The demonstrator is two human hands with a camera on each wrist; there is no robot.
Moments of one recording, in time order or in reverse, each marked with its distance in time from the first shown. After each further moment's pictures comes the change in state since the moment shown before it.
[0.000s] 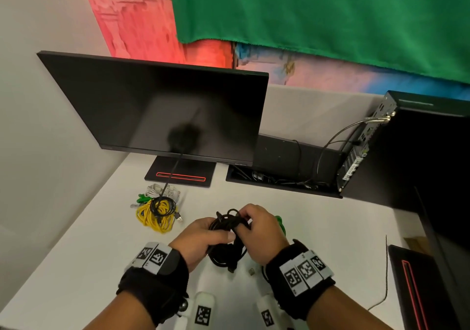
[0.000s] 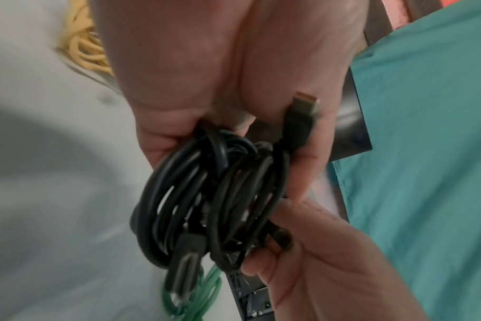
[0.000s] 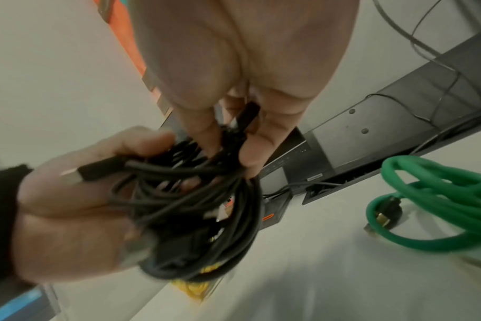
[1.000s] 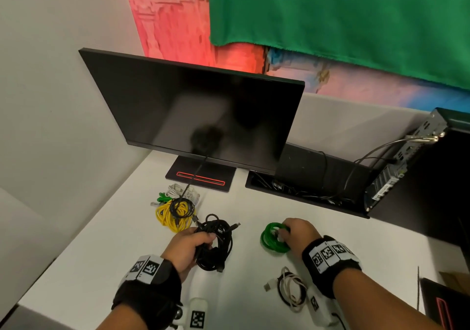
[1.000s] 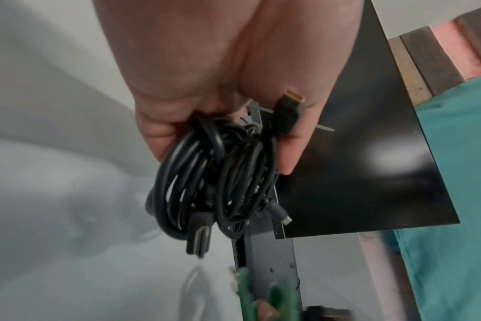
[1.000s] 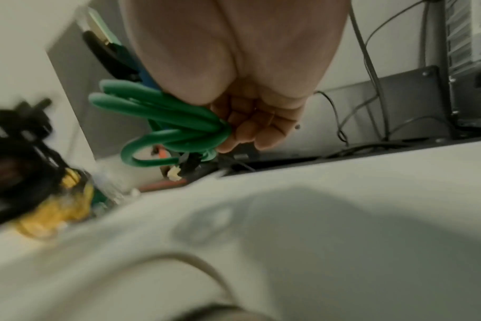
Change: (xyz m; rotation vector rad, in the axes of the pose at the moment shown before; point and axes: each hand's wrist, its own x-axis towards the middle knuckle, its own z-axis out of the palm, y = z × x) left_hand -0.001 -0.016 -0.055 -0.144 0.401 -0.043; right_hand 0.069 0.084 -0.014 -0.486 -0.311 0.214
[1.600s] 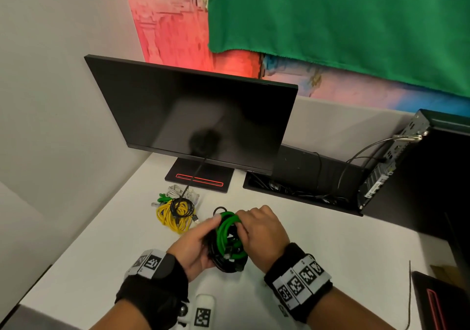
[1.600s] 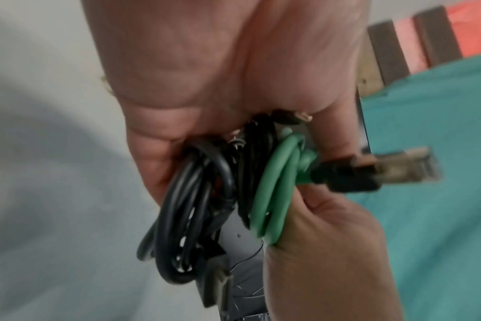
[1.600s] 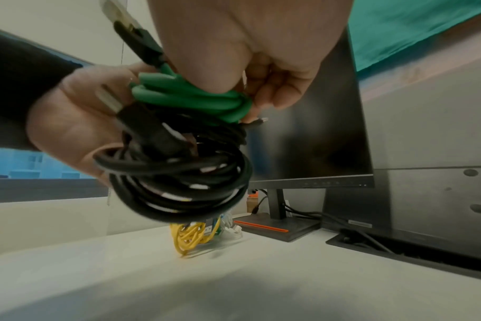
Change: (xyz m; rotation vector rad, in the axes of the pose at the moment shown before) left_hand -0.024 0.010 0.017 -0.151 -0.326 -0.069; right_hand -0.066 -0.094 0.003 -0.126 0.446 -0.580
